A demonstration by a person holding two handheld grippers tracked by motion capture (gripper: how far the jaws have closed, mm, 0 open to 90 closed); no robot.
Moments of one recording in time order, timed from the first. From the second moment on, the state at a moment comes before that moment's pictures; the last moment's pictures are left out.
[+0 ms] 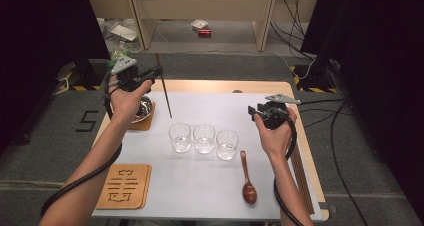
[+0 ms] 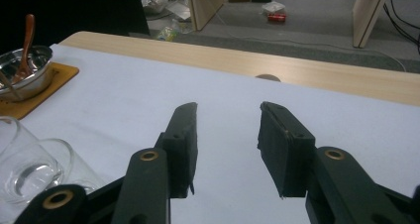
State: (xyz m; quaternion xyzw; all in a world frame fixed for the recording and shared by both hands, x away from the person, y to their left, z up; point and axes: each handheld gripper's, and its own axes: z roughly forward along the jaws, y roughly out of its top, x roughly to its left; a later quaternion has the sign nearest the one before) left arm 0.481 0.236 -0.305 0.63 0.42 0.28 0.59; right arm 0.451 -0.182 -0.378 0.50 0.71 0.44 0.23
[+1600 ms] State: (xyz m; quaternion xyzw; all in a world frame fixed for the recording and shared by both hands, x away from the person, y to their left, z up) left arm 0.514 0.362 -0.383 0.57 0.61 0.27 0.48; right arm 0.412 -0.231 -0.428 0.54 0.69 0.43 0.22
